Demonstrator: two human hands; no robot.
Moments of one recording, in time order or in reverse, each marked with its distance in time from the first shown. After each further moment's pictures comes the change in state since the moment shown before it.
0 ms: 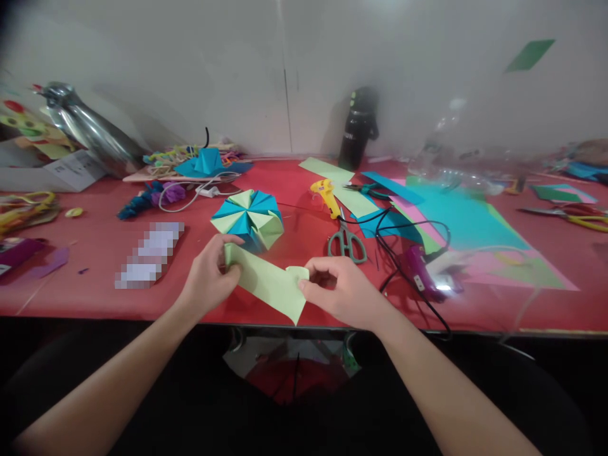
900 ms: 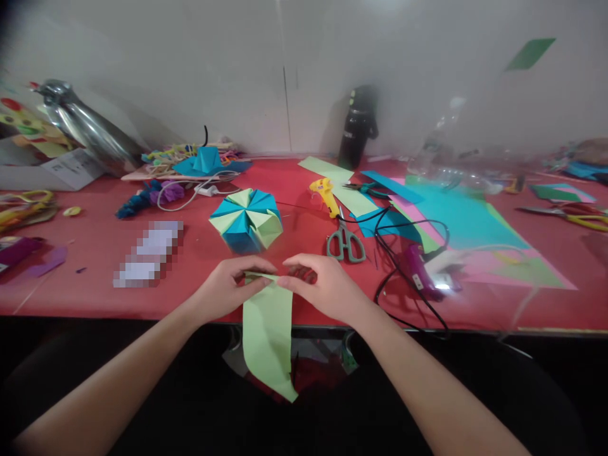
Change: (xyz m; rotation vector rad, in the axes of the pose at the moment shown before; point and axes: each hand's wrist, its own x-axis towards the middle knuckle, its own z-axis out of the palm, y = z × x) left_hand -0.003 0.017 0.009 -0.207 -0.431 0.137; right_hand 0.019 0.017 0.015 -0.169 0.069 -0.017
